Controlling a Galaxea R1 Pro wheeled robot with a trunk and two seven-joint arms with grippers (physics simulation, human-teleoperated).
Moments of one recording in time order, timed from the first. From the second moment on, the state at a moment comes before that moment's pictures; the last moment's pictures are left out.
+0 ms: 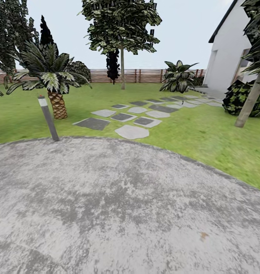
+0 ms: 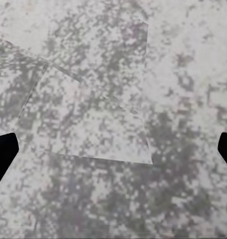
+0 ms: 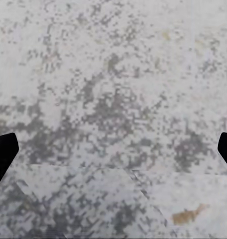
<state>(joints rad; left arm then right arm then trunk) -0.22 0.09 0.05 -0.29 0.00 -0.19 0.00 -0.03 -0.02 0.01 -0.58 0.00 -0.15 0.00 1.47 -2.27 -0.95</state>
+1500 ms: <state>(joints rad) -0.22 0.09 0.05 -0.29 0.00 -0.19 0.00 -0.03 -0.02 0.00 -0.56 0.01 -0.21 0.00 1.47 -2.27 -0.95</state>
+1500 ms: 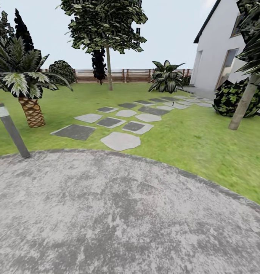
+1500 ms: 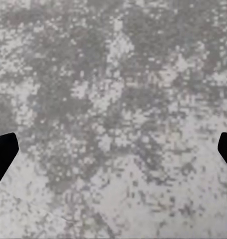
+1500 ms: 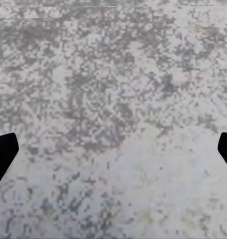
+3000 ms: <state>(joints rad) -0.22 0.09 0.05 -0.29 0.00 -0.19 0.00 -0.03 -0.02 0.00 -0.56 0.01 -0.21 0.00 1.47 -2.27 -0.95</state>
